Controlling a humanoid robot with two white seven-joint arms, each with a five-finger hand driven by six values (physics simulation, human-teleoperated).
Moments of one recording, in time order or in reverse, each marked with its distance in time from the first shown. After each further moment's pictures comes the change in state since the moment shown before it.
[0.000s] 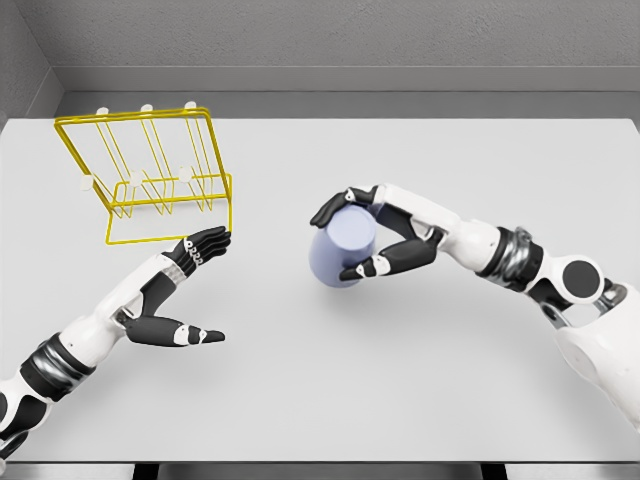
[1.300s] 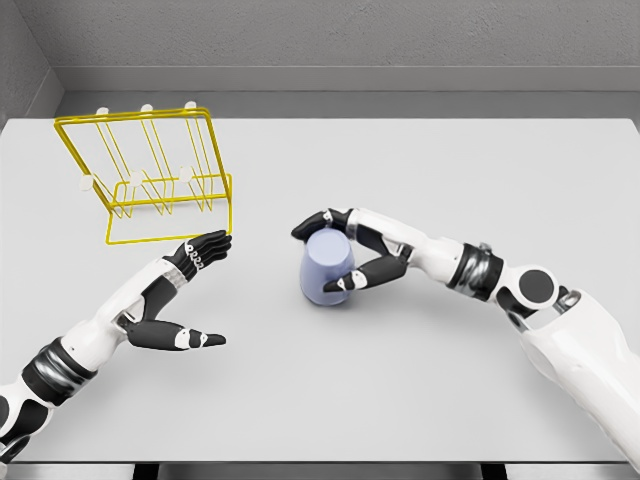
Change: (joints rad) left arm 0.014 -0.004 0.001 0.001 0.003 0.002 0.001; right arm -0.029 0.083 0.078 0.214 0.074 -0.029 0.000
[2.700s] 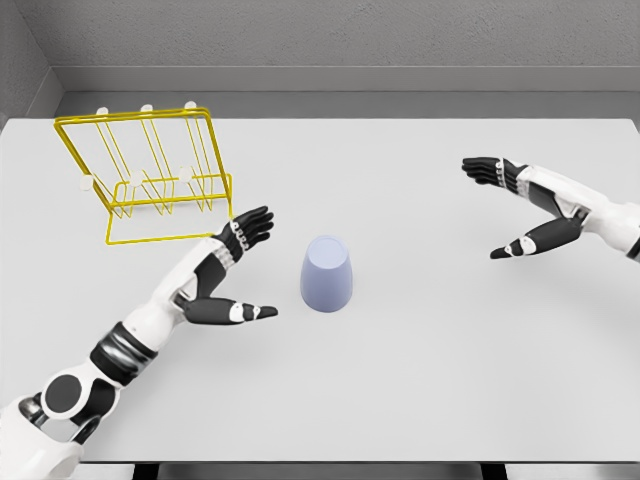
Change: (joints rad) left arm -0.057 -0.258 0.021 0.030 -0.072 0.163 0.020; right arm 0.057 -0.414 -0.203 -0.027 -0.033 0.019 0.000
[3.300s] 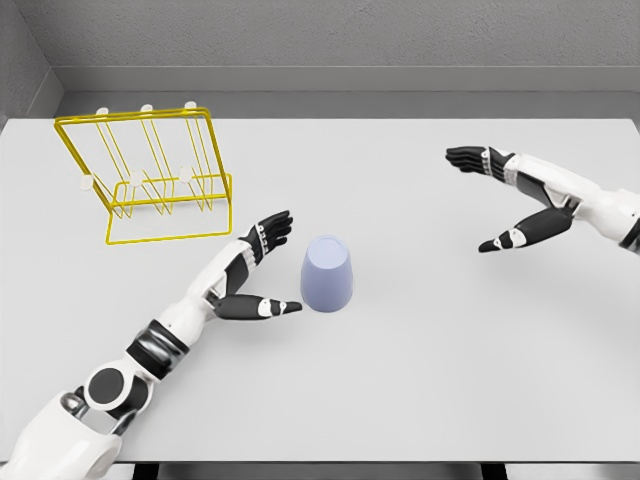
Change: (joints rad) left arm -0.034 -0.122 -0.007 0.098 -0.089 0.083 0.035; right arm -0.023 0.002 -0.002 -0.081 0.007 0.023 0.000
